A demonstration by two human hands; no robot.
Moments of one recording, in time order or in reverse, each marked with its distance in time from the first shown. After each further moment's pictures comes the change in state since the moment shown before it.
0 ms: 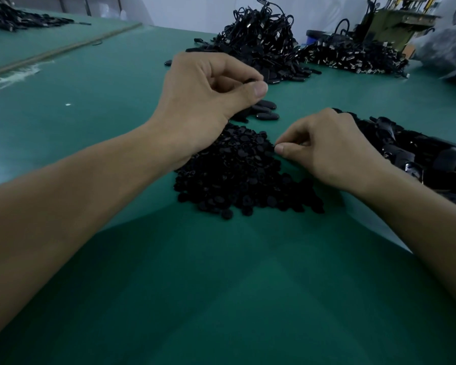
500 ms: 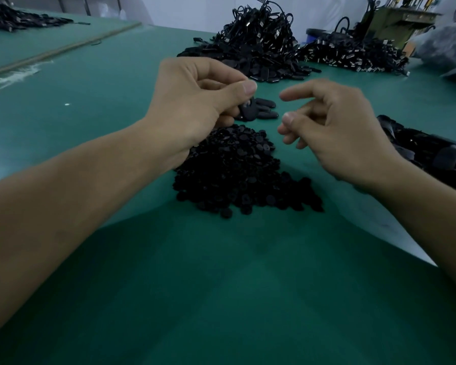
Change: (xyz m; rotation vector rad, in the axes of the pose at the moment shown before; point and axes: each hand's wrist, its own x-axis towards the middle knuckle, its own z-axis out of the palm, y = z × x) left_hand 0.002 -0.004 -0.003 -0.156 0.036 -0.209; right_hand -0.006 -0.009 -0.007 0.409 0.148 -0.060
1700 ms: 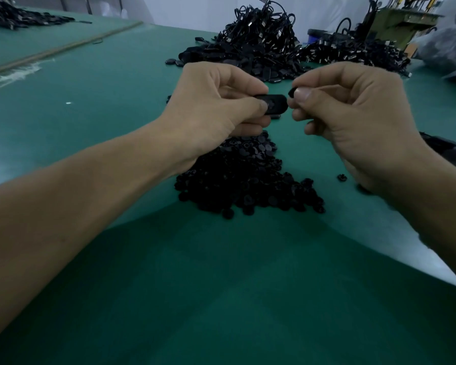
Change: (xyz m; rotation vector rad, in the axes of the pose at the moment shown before) left_hand -0.006 0.002 0.007 -0.110 -0.158 -0.027; right_hand -0.001 -0.014 -0.006 0.374 0.111 0.033
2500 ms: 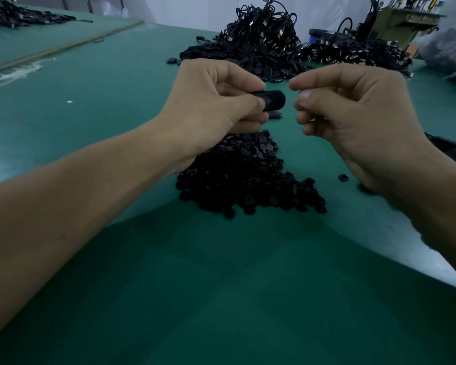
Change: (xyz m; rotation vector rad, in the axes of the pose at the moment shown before) left_hand -0.001 -0.001 -0.002 -0.005 0.024 0.021; right_hand -0.001 -0.003 0.000 0.021 -0.018 0.018
